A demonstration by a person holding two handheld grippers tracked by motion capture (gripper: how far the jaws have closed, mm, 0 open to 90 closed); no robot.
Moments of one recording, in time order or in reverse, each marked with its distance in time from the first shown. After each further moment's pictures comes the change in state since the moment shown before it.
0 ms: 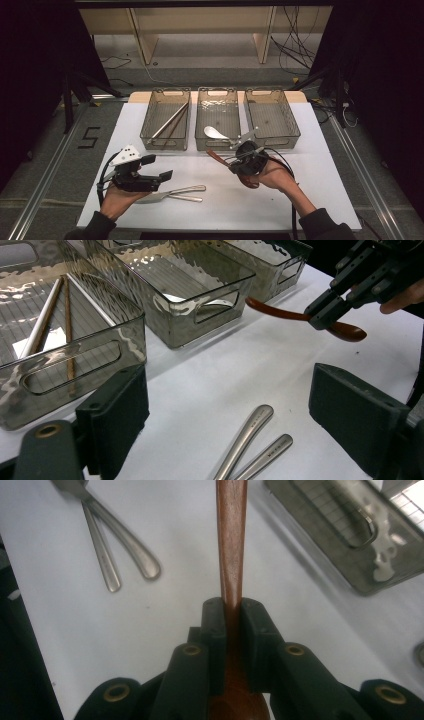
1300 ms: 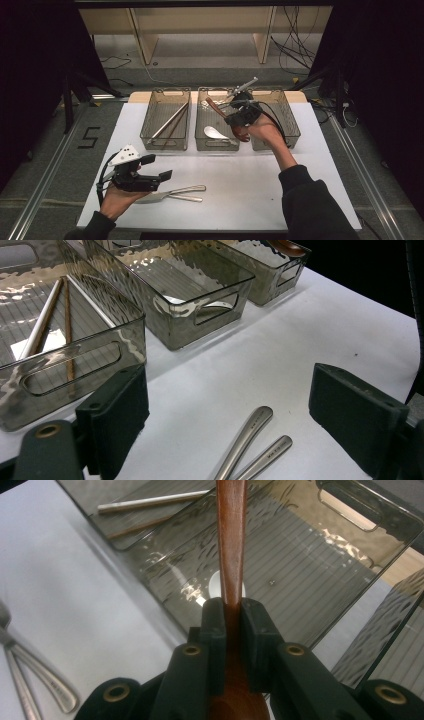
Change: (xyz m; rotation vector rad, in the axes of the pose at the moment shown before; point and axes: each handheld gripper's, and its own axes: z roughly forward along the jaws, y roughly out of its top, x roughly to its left) left arm 0.001 -0.001 -0.001 -0.008 -0.006 0.000; right arm -0.069 0.092 -0.027 -0.138 -0.159 0.101
